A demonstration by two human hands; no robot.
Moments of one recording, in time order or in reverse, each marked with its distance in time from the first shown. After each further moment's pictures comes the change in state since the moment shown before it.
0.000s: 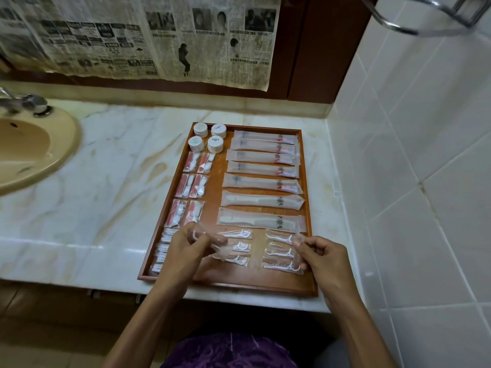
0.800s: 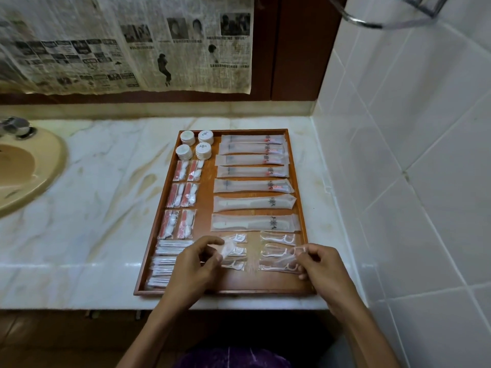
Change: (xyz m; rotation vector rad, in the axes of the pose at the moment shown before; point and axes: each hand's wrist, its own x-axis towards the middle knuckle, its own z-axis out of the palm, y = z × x) left_hand 0.000 -0.014 0.001 0.588 -0.134 0.188; right_hand -0.006 0.009 -0.005 -0.200 -0.009 0.087
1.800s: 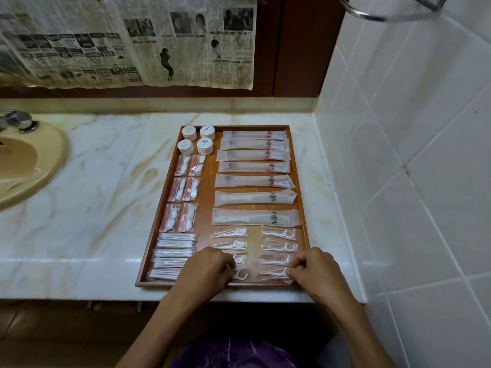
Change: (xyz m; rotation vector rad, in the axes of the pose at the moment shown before) left_hand 0.001 -0.009 0.017 0.722 -0.218 0.269; right_hand -0.007 -0.001 0.006 -0.676 -0.046 -0.019
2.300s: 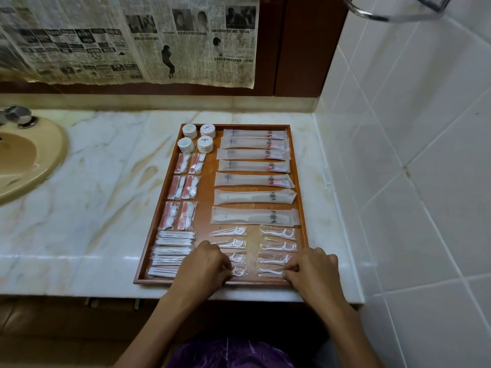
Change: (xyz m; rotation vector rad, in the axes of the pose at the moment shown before) left_hand -0.001 0.001 -0.001 0.077 0.001 -0.035; right_hand 0.000 0.002 0.011 -0.342 0.140 -0.171
